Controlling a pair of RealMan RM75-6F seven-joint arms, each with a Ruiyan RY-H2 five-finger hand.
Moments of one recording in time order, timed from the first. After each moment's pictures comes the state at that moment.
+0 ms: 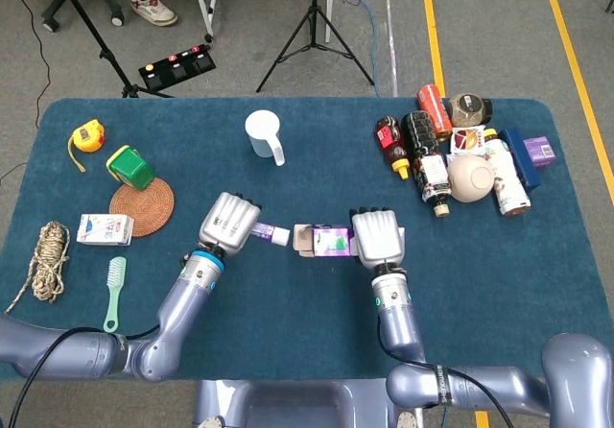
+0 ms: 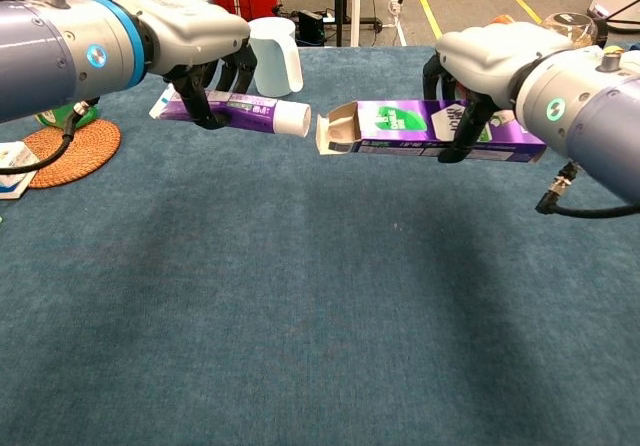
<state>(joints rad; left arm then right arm) -1.05 -1.51 -0.21 -1.80 0.54 1.19 1.13 0.83 -1.70 0.30 -1.73 -0.69 1.40 -1.05</state>
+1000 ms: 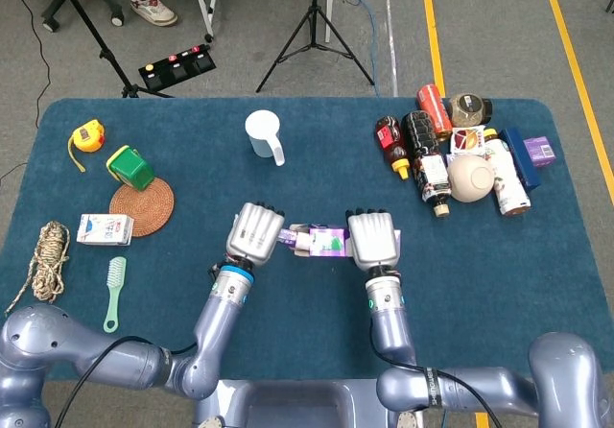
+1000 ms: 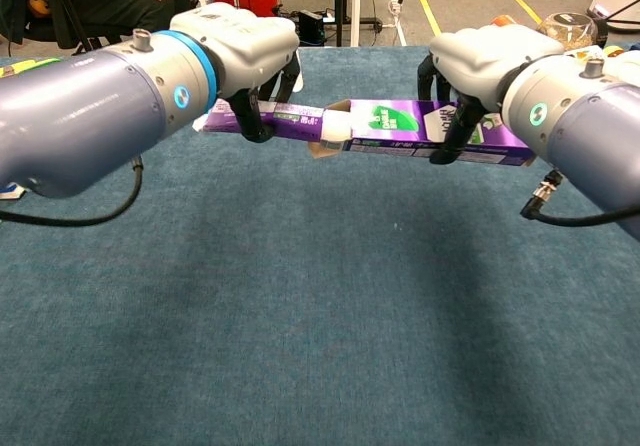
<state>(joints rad) -1.14 -1.74 -0.22 -1.72 0.52 1.43 1.19 0.85 -1.75 0.31 -1.72 -0.66 1.46 -1.07</state>
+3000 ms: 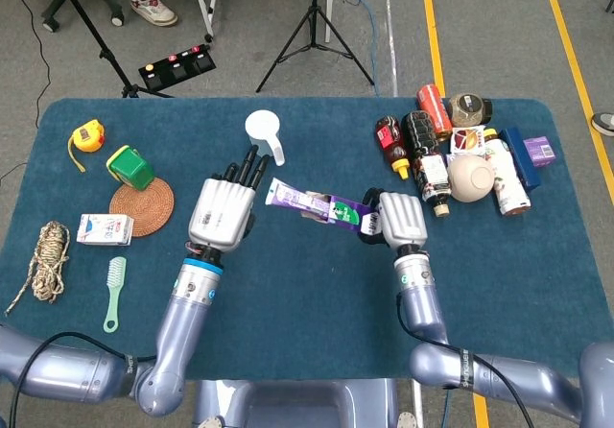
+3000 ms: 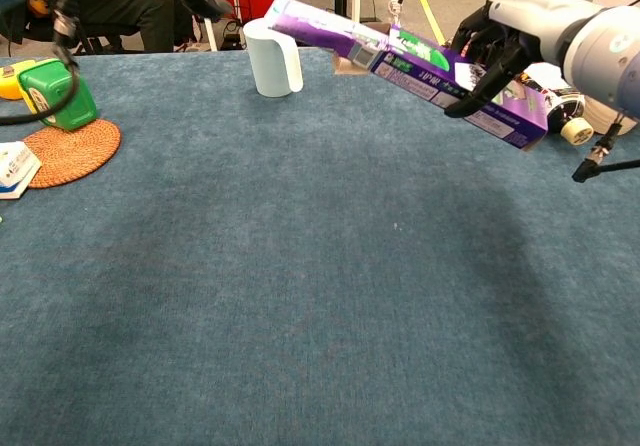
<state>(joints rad) -0.98 -1.53 -0.37 -2.02 0.71 1.52 1.18 0.76 -1.59 0.39 -1.69 -0.68 1.24 -0.61</state>
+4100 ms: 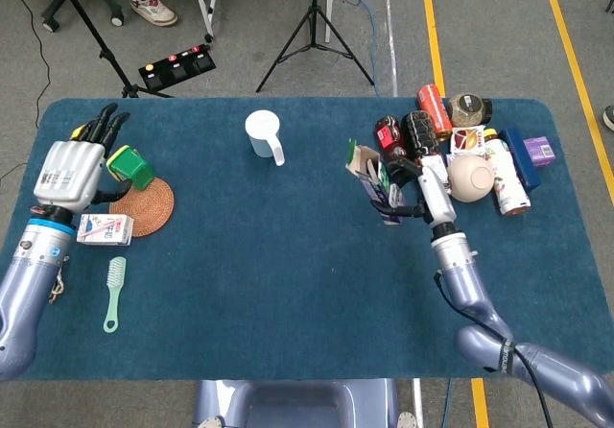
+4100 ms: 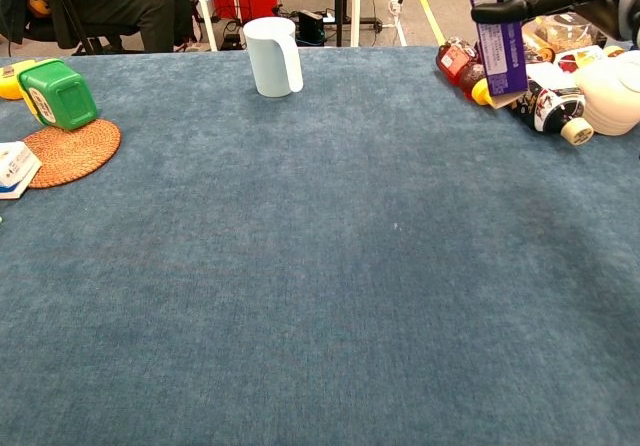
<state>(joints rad) -0.67 -0.94 -0.29 -1.83 0.94 1.08 0.32 0.63 -1.51 0.45 -1.39 -1.19 0.98 0.55</state>
